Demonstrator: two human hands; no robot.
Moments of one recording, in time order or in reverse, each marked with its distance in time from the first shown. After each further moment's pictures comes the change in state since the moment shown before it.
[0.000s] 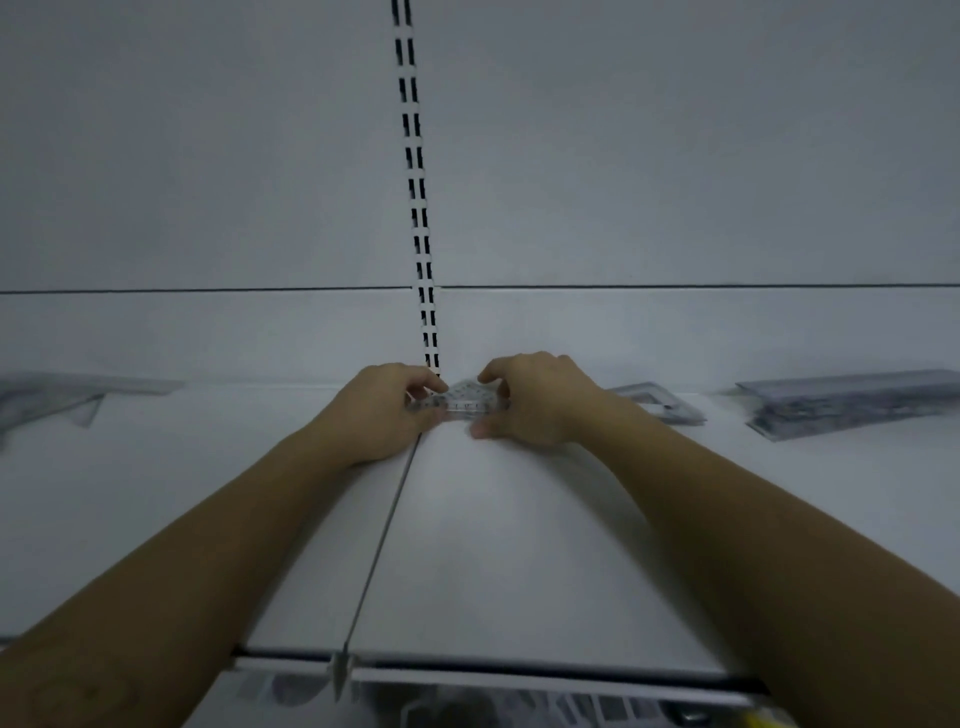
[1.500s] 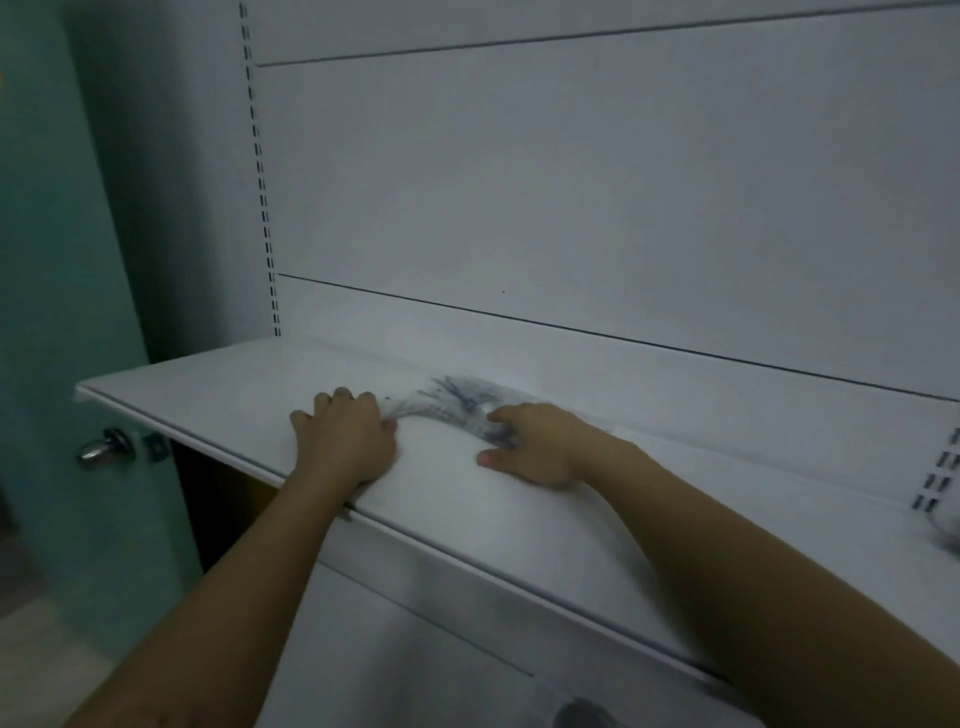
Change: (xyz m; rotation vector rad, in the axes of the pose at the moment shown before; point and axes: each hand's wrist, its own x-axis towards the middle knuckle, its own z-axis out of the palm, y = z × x) left_hand -0.206 -0.364 -0.200 0.424 0.220 -0.790; right_hand 0.142 -0.414 0.063 0.033 -0.142 -0.391
